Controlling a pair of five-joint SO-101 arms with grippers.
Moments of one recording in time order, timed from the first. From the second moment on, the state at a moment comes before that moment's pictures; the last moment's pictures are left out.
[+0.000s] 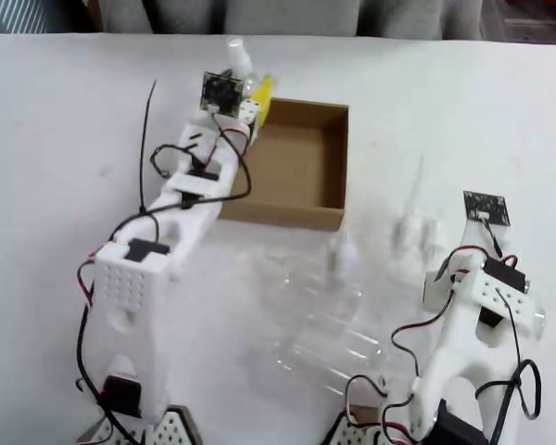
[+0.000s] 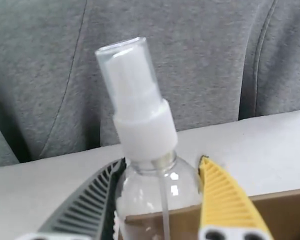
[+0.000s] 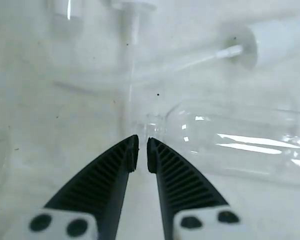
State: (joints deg) left arm 7.3 44.7 0.3 -29.7 -0.7; right arm 26.3 -28.9 55.0 59.6 20.9
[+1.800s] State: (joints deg) left arm 4.8 45.8 -0.1 -20.0 -0.7; right arm 26.3 -28.9 56.1 57.7 20.9
